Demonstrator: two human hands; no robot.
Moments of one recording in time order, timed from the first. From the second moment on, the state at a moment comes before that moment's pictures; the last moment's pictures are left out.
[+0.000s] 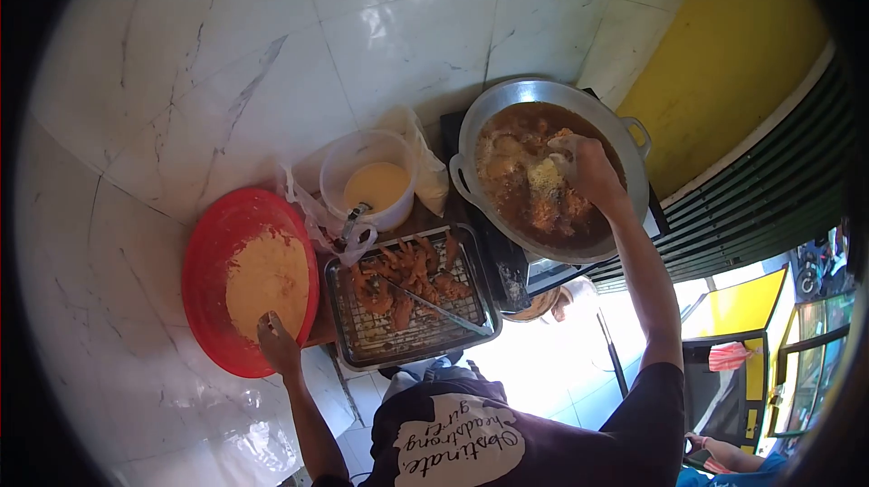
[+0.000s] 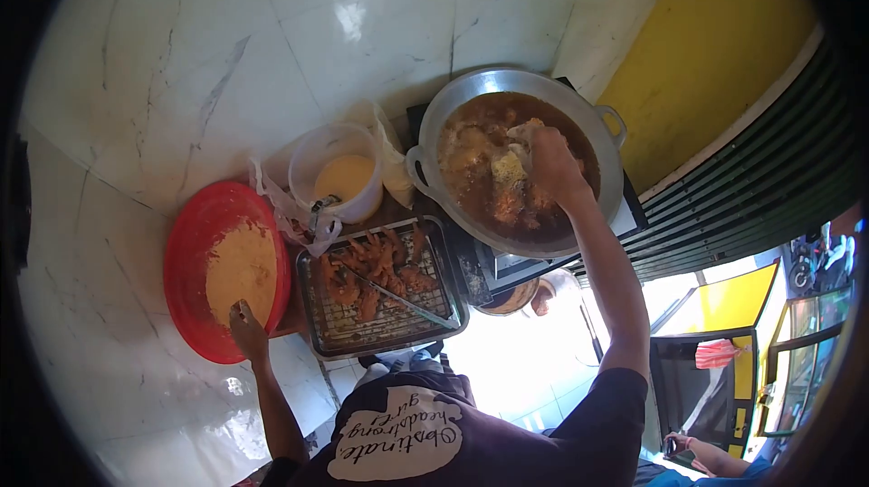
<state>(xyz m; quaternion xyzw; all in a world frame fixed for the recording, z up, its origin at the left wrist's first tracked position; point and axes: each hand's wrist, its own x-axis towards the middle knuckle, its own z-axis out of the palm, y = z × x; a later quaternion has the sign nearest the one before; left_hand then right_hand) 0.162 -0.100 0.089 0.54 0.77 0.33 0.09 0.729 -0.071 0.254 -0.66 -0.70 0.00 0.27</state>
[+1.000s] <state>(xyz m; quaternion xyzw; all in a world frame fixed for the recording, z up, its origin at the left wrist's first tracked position) -0.050 -0.023 0.034 0.64 0.63 0.24 0.37 0.224 -0.010 0.099 -0.54 -0.72 0.40 0.17</state>
